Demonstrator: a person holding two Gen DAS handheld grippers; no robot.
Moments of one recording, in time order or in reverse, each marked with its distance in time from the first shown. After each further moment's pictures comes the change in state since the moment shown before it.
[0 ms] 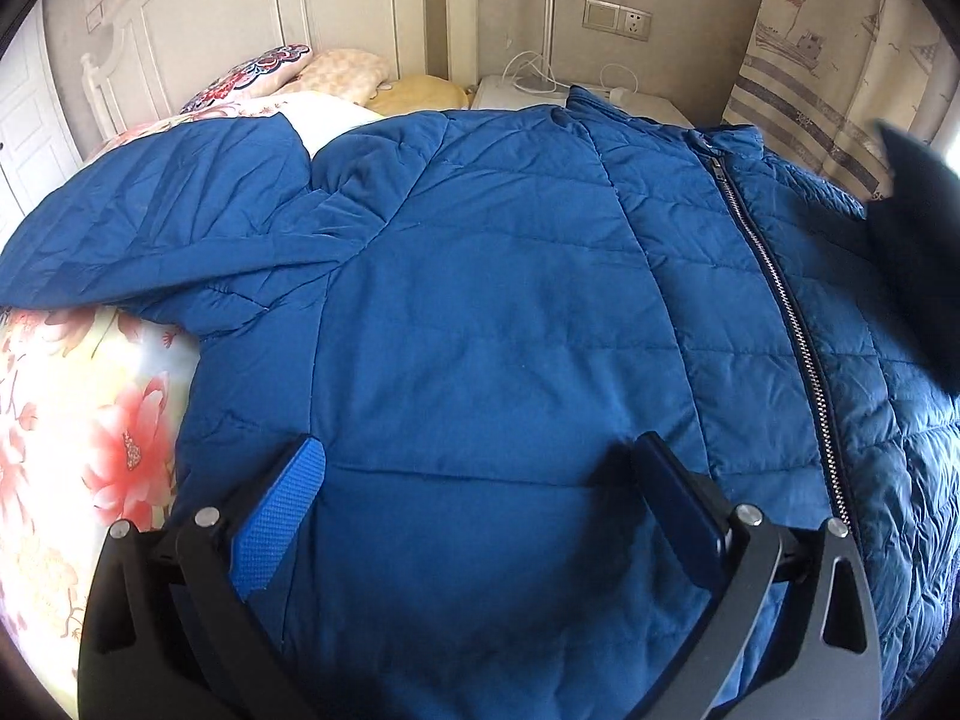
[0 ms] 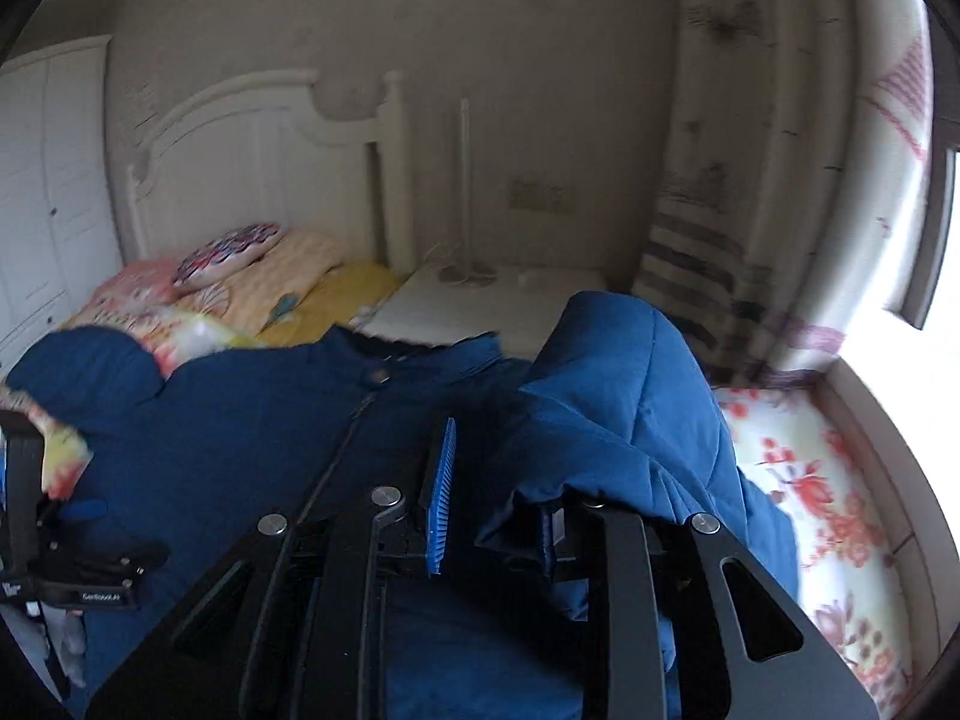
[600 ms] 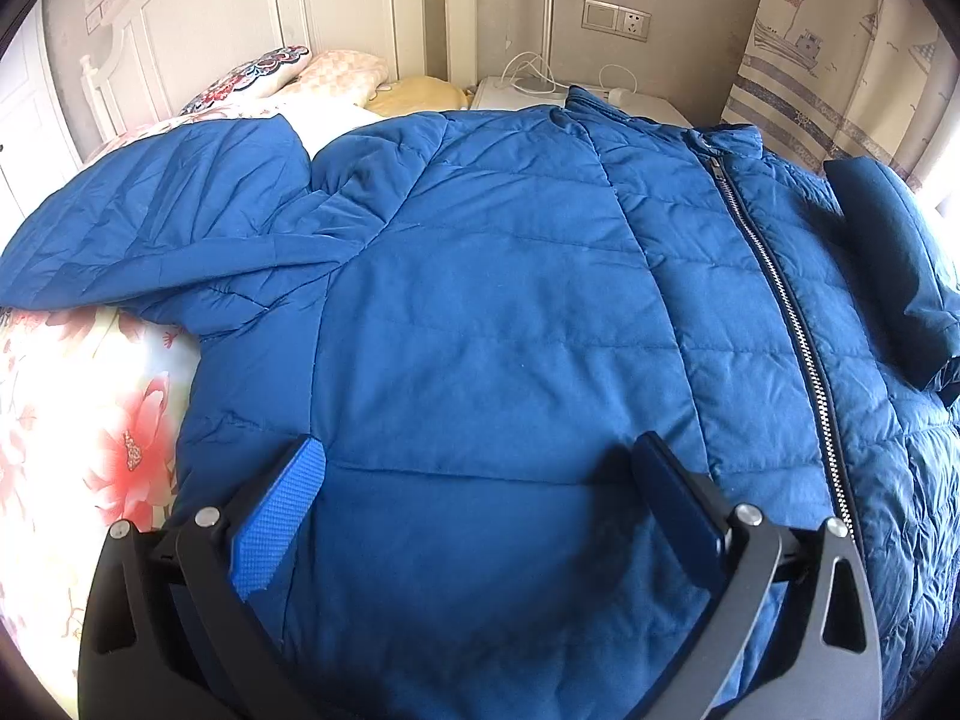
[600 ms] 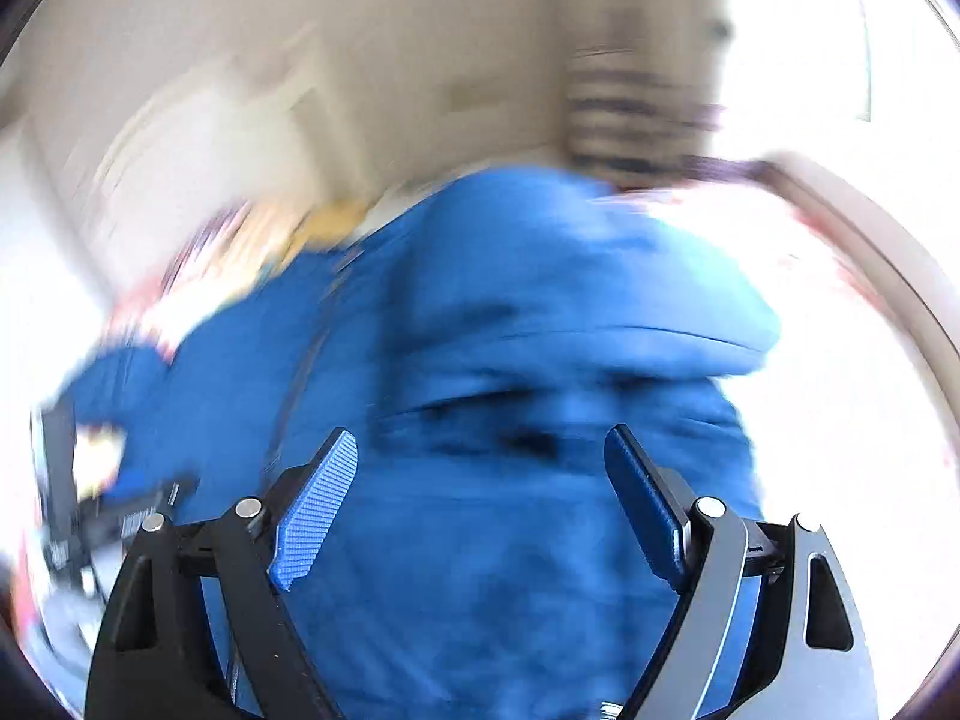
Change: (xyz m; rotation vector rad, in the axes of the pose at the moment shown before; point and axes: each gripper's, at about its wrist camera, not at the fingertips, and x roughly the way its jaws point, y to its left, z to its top) left arm 0.000 0.001 -0.001 0.008 -0.003 0.006; right arm -0.063 -0.053 -0.071 0.409 0.157 -0.059
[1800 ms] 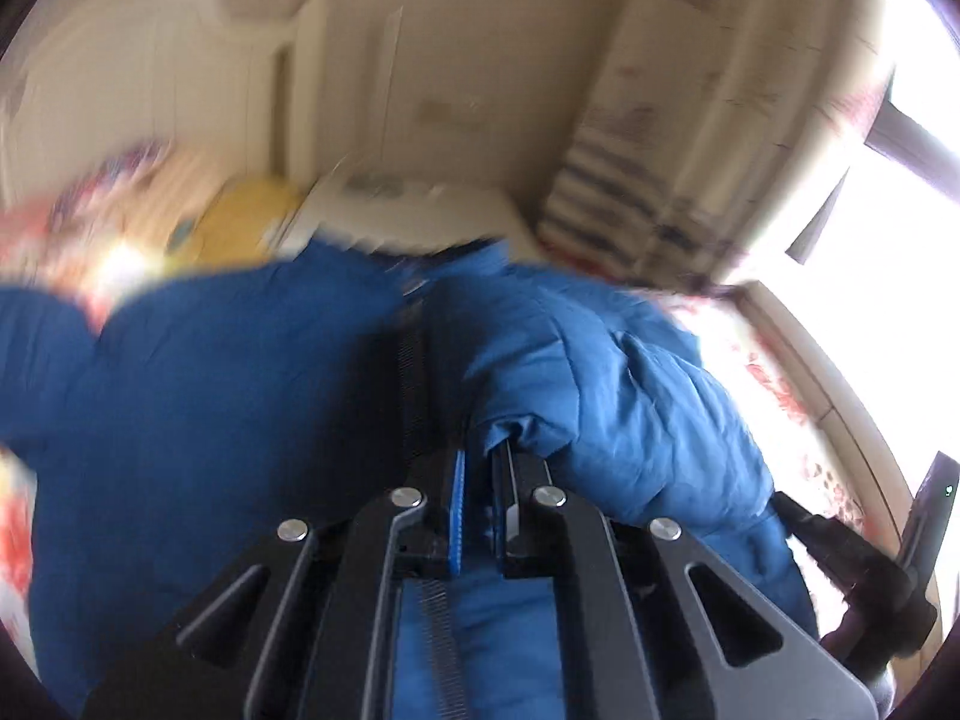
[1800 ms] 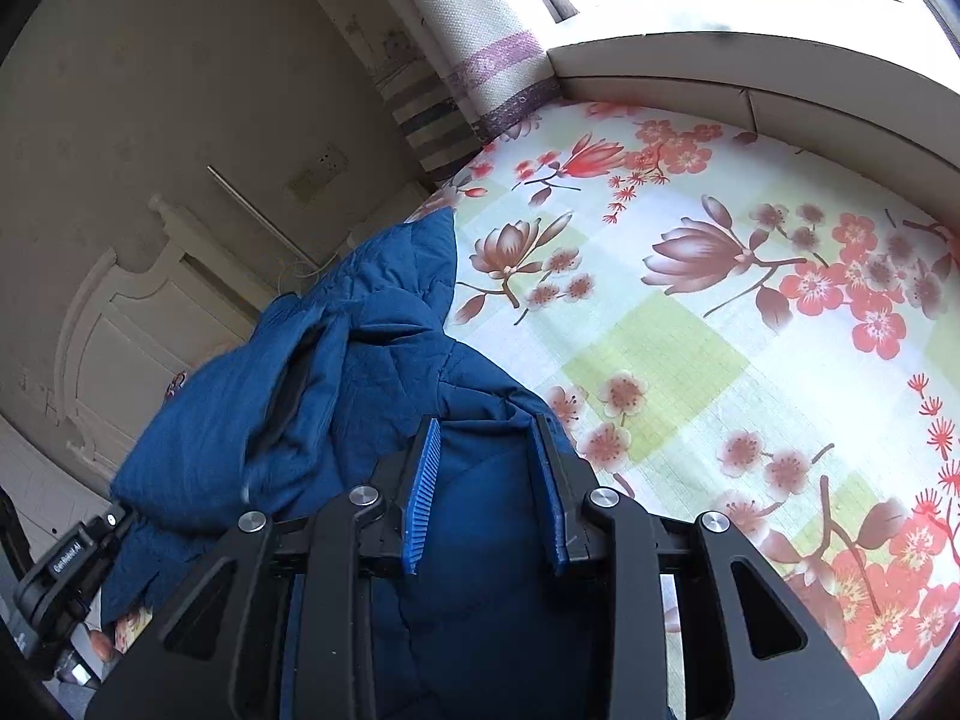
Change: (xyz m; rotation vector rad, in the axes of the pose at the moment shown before) left arm -0.056 -0.114 0.036 0.042 -0.175 -0.348; right arm 0.019 -0.099 -0.023 0.399 -0.050 0.009
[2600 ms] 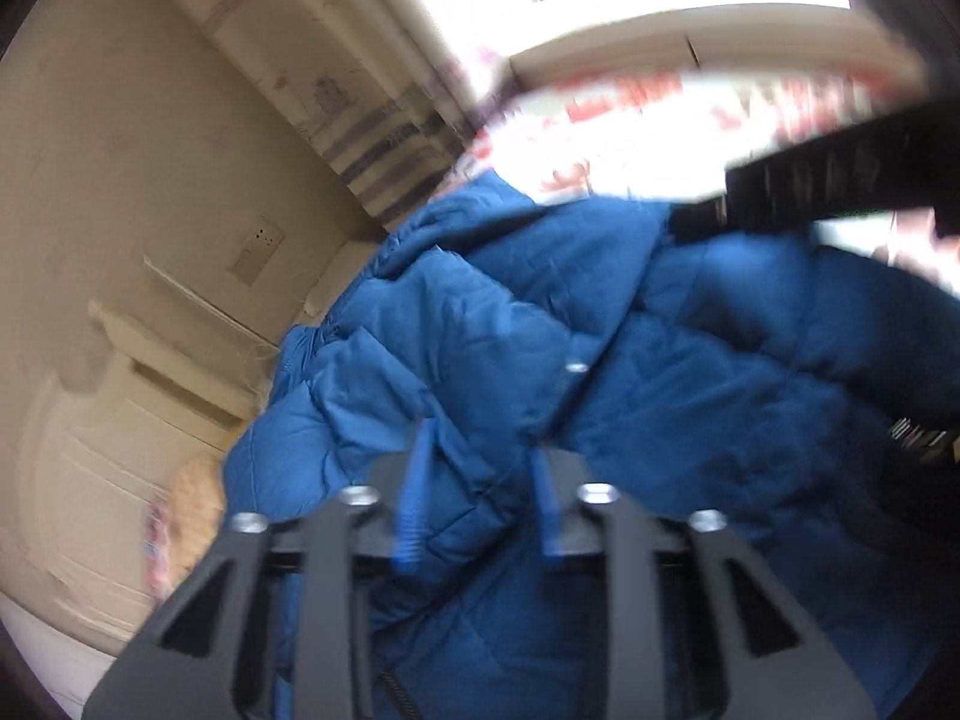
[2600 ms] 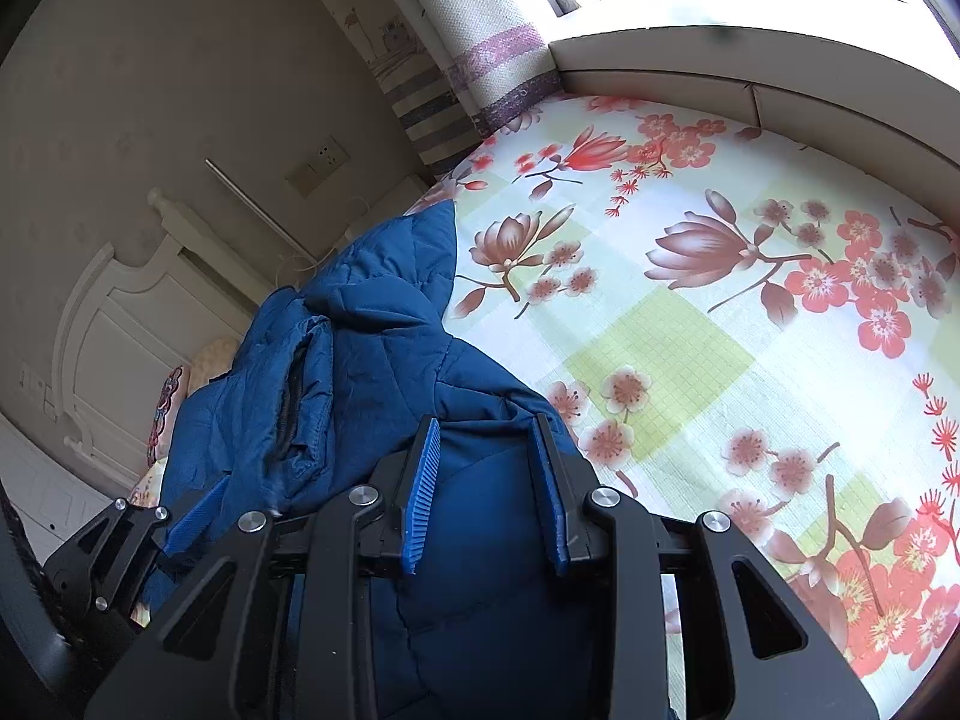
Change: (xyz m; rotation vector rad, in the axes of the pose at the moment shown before) left arm 0.040 -0.161 -0.069 0.962 -0.022 0.138; right arm 0.004 -0.002 0.001 -0.004 0.013 -0.001
